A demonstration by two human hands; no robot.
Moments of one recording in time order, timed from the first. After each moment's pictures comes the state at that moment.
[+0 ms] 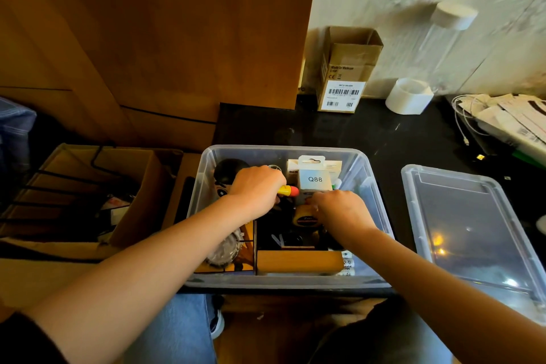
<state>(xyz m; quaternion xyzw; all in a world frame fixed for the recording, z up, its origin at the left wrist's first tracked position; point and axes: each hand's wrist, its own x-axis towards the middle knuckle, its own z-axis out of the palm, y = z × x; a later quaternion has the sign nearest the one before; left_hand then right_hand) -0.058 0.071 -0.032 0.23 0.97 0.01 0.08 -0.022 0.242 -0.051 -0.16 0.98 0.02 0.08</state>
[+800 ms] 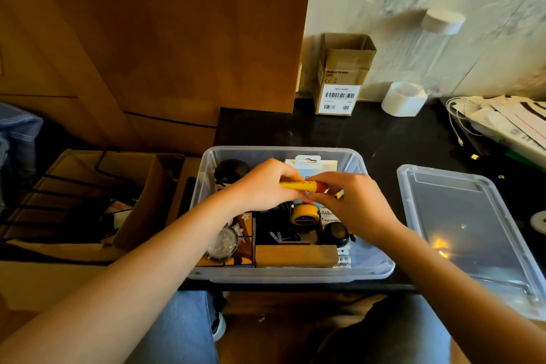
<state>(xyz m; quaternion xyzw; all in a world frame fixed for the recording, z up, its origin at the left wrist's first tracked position) -0.031 0.074 0.016 0.20 0.86 0.43 0.21 0.002 0.258 0.001 -0.15 0.93 -0.32 -0.02</state>
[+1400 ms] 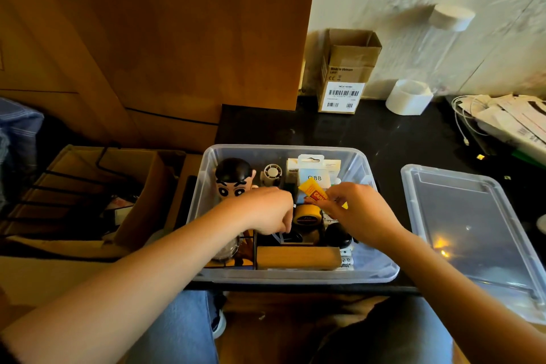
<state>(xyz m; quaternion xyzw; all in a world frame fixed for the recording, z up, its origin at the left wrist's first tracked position) -0.031 0.074 -0.010 0.26 0.90 0.12 0.32 -0.001 0.265 -0.015 -0.11 0.96 -0.25 0.06</state>
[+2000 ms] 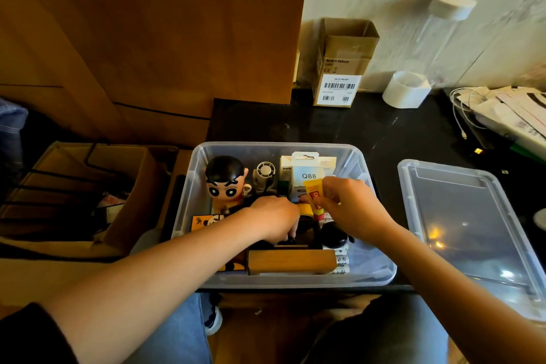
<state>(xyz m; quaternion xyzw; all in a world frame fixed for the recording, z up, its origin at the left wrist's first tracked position) -0.036 0.102 -0.046 0.30 0.90 0.06 0.33 -0.013 0.265 -0.022 -0.09 0.96 -0.25 0.08</state>
